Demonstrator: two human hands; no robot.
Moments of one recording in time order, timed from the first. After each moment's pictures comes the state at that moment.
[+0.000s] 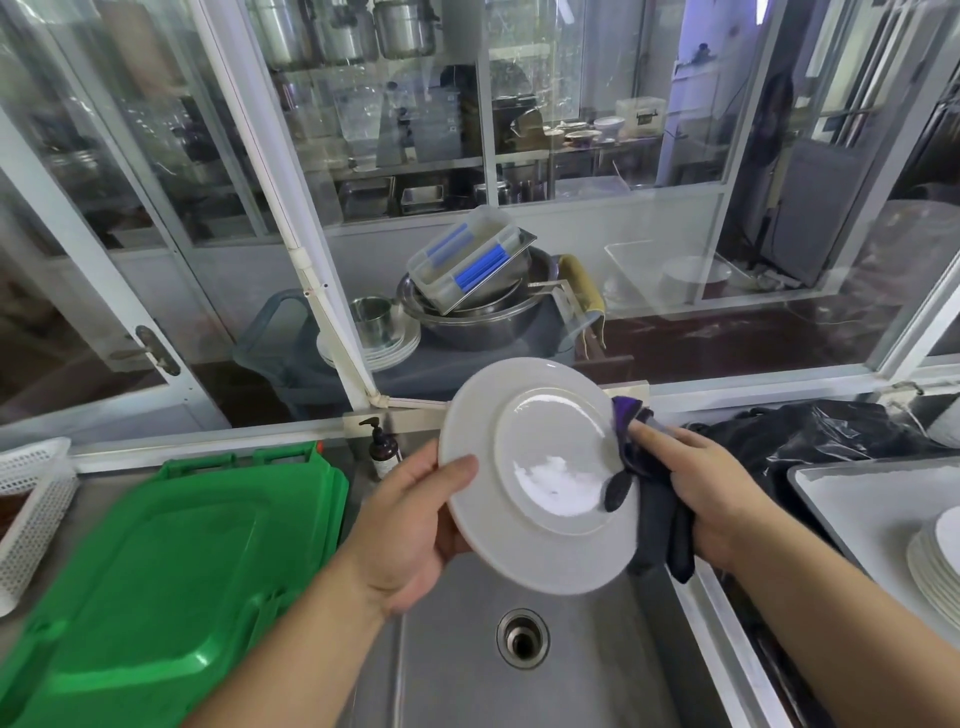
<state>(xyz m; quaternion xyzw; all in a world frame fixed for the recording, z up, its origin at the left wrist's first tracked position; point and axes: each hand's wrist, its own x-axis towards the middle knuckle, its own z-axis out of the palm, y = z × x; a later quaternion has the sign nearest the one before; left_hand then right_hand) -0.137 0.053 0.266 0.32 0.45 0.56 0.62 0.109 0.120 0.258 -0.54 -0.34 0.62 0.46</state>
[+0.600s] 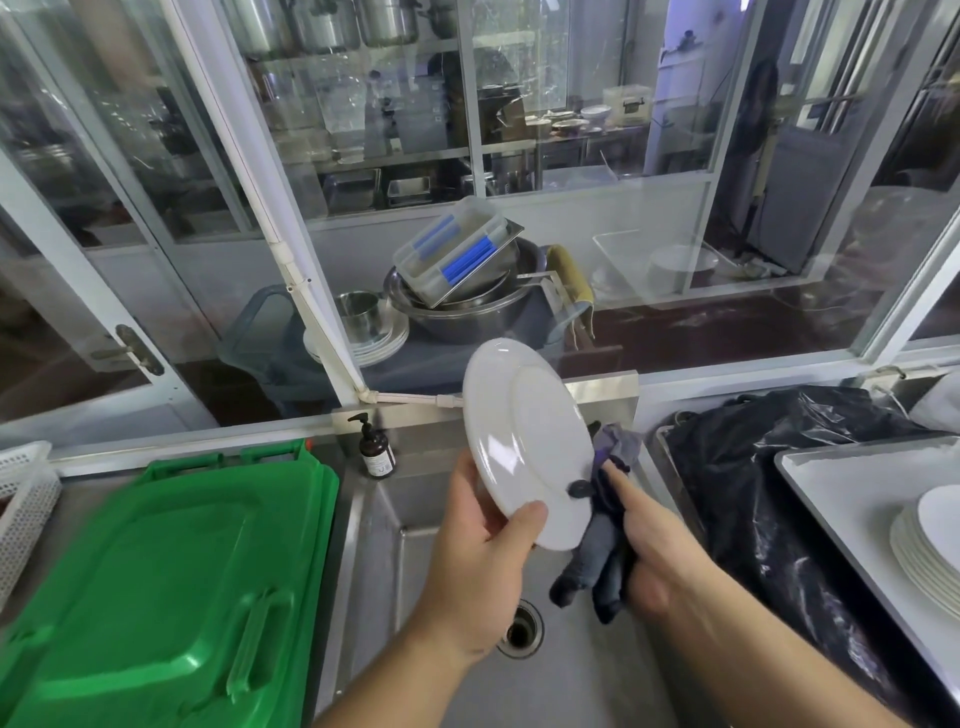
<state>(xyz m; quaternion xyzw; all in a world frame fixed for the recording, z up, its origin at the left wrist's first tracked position) -0.075 0.037 0.230 0.42 0.47 0.58 0.51 0.079 0.089 0.214 -0.52 -0.17 0.73 0.40</state>
